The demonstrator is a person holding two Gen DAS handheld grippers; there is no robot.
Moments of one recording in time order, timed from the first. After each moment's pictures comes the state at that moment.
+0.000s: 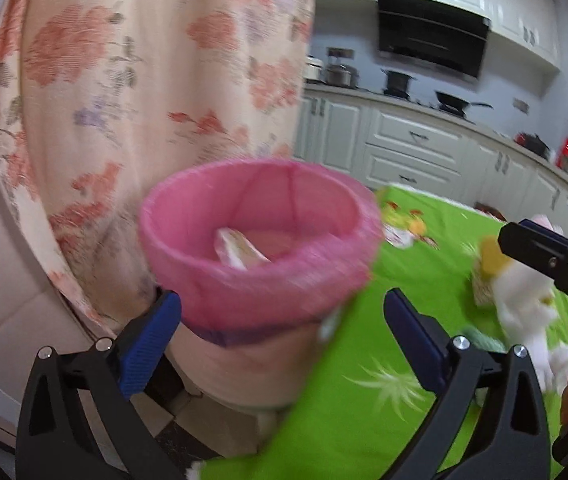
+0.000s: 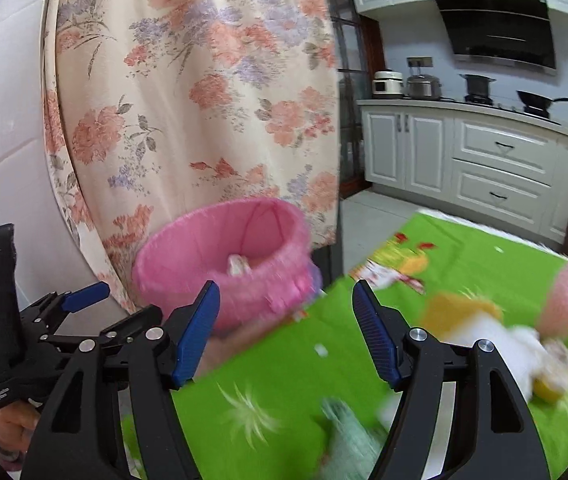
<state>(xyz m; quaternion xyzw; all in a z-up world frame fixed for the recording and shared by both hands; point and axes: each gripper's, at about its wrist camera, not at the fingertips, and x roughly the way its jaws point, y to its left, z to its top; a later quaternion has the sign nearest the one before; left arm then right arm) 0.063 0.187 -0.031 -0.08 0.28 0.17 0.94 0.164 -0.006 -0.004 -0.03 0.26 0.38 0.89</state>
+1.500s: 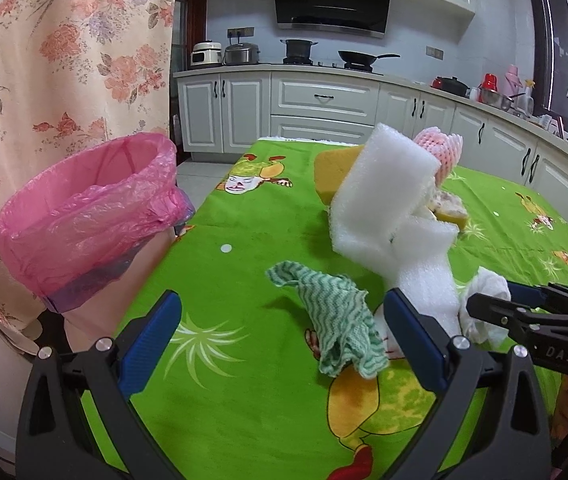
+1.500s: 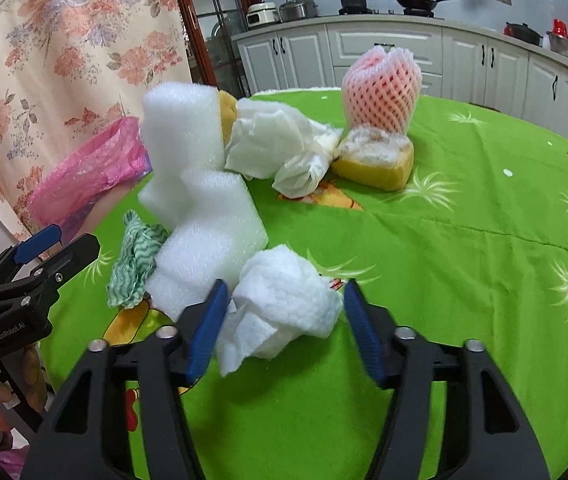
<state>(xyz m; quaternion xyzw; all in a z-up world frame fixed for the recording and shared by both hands) 0.092 0.050 -0.070 -0.02 0.31 0.04 0.95 0.154 -0.156 -0.094 0.01 0.40 0.22 0.89</state>
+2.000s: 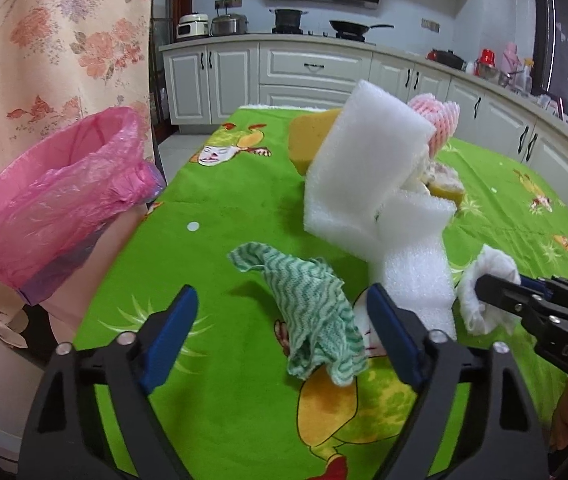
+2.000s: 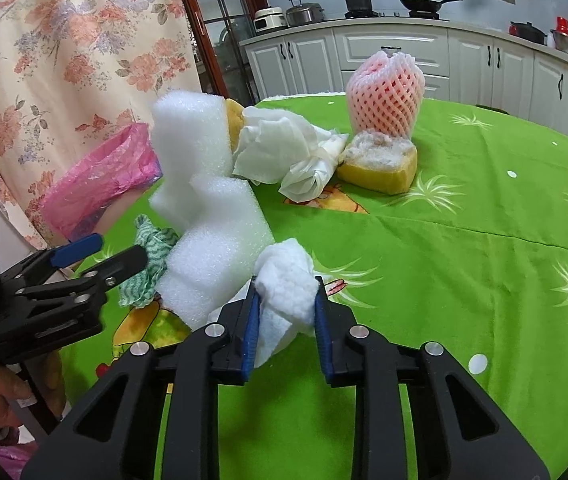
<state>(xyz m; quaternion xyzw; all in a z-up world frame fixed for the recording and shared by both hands) 0.119 0.032 -0.085 -0.02 0.37 0.02 0.93 0.148 -0.165 -0.089 0.03 0.38 0.24 0.89</state>
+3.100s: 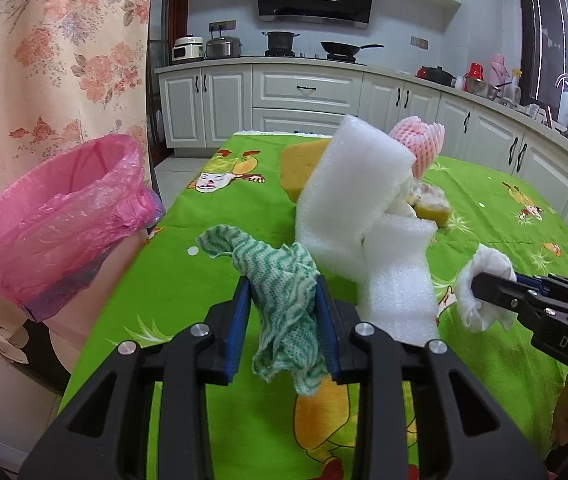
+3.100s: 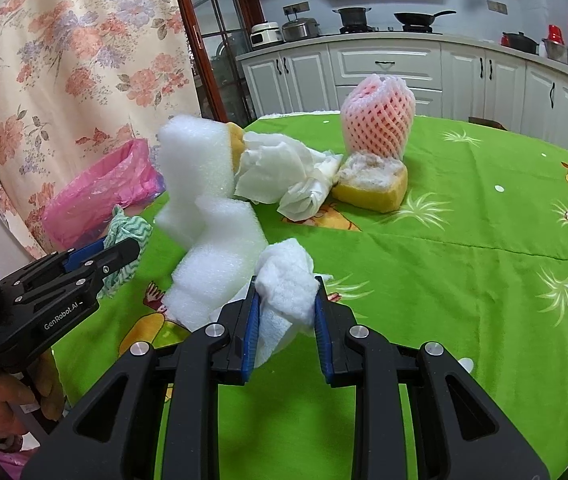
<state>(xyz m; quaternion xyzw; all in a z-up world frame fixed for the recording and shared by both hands) 0.104 0.031 -0.072 -0.02 0.32 0.01 0.95 0.142 -0.163 -0.077 0.03 0.36 0.23 0.90</state>
